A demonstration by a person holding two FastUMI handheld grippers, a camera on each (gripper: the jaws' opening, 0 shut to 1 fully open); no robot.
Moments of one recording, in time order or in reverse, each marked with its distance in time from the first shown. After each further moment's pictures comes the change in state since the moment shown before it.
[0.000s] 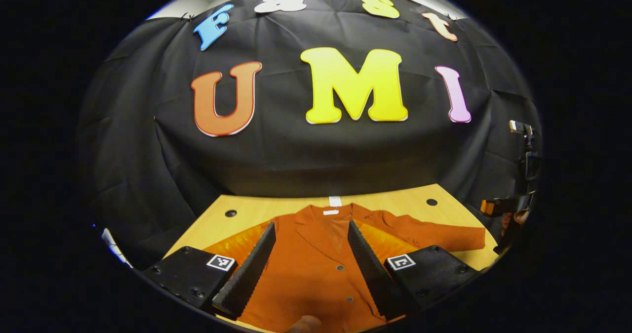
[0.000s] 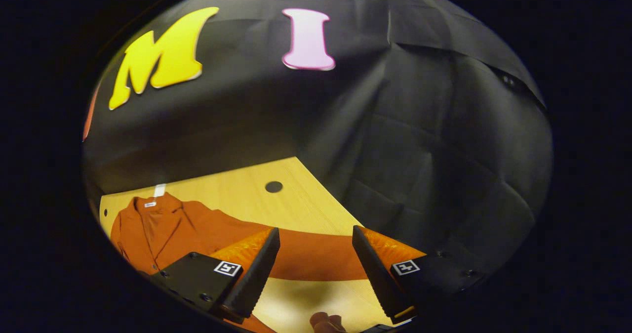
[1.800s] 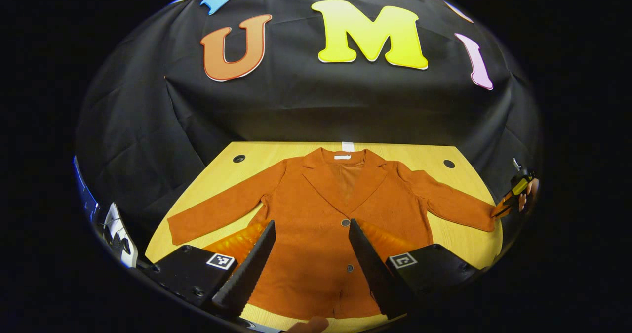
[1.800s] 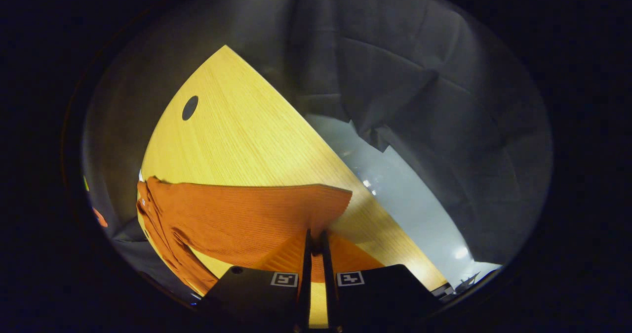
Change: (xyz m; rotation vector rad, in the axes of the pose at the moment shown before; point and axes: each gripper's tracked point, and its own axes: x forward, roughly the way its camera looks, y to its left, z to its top) left arm -0.003 -0.008 -0.090 -0.050 0.256 0.099; right arm 0.137 -0.070 -0.122 0.255 0.869 0.200
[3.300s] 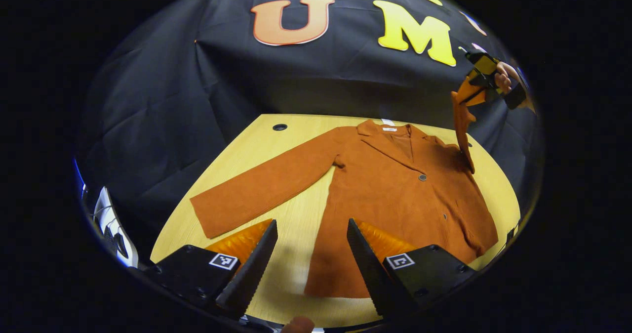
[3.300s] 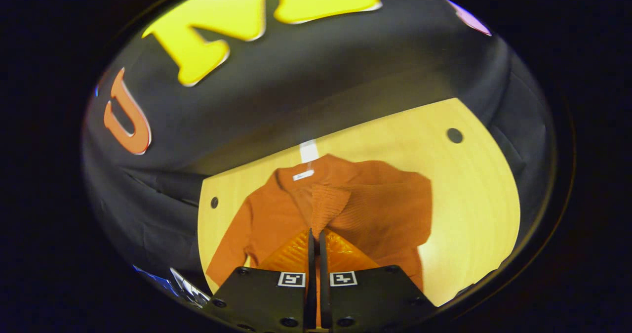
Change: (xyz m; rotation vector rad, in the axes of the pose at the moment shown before) left arm 0.021 0.215 -0.110 -0.043 0.024 -0.030; right arm -0.124 0.501 -0.210 -0.516 -0.229 0.305
